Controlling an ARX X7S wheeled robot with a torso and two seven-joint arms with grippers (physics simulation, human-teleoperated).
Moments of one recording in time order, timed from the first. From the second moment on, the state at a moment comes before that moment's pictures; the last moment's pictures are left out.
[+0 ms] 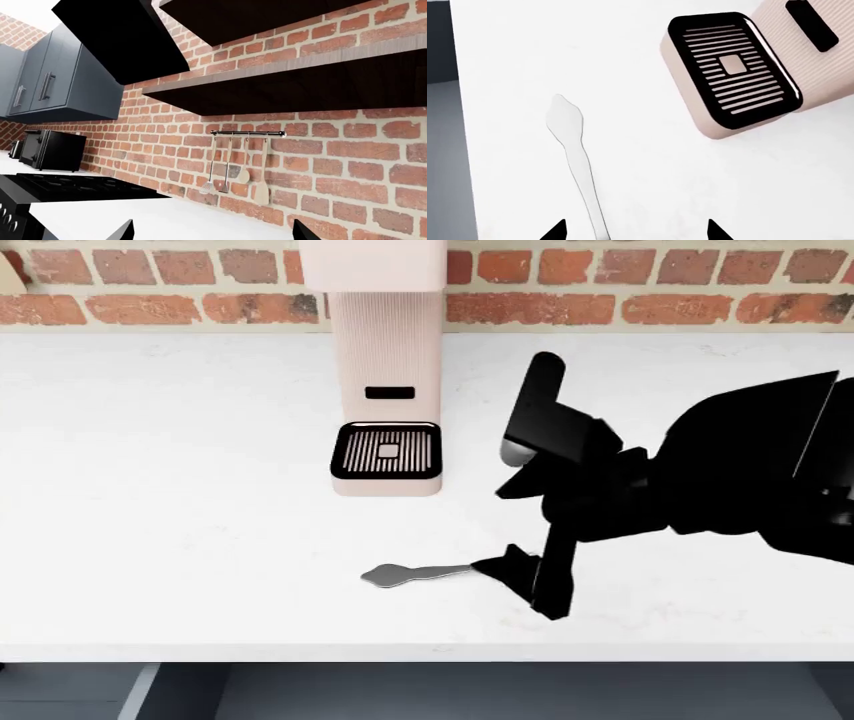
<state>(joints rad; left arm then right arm) 0.76 -0.11 -0.87 1.03 -0.62 0.11 -0.38 2.00 0.72 -1.97 -0.08 1.39 0.53 -0.36</state>
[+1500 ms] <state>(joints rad) 0.76 -0.12 -0.86 1.04 -0.61 0.11 -0.39 1.86 0.58 -1.94 0.24 1.61 0.66 -0.44</state>
